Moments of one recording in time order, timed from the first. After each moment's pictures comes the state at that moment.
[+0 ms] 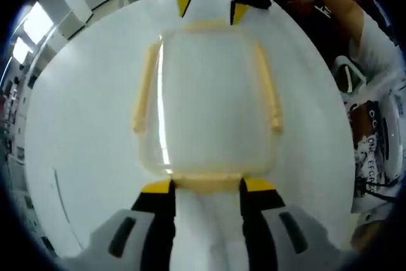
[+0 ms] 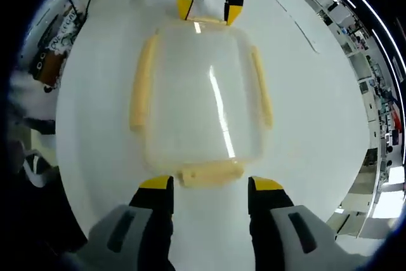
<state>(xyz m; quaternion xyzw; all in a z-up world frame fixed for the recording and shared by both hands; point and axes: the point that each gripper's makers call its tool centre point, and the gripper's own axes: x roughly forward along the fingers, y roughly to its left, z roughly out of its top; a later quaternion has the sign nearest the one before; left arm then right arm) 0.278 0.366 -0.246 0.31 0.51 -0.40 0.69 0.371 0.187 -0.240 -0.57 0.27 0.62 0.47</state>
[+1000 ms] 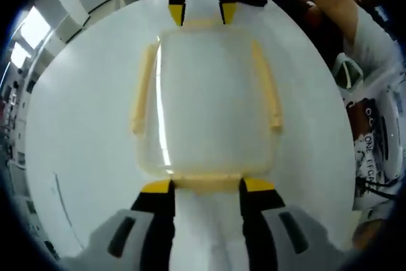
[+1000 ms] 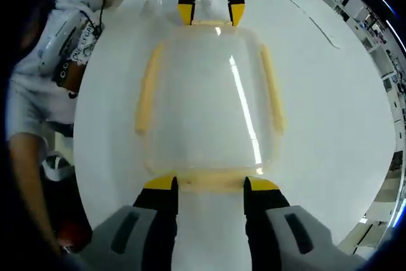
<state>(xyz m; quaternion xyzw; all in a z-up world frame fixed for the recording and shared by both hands) 0.279 0.364 -0.245 0.32 0.51 -0.41 0.69 0.370 0.190 -0.247 -0.51 0.32 0.68 0.41</state>
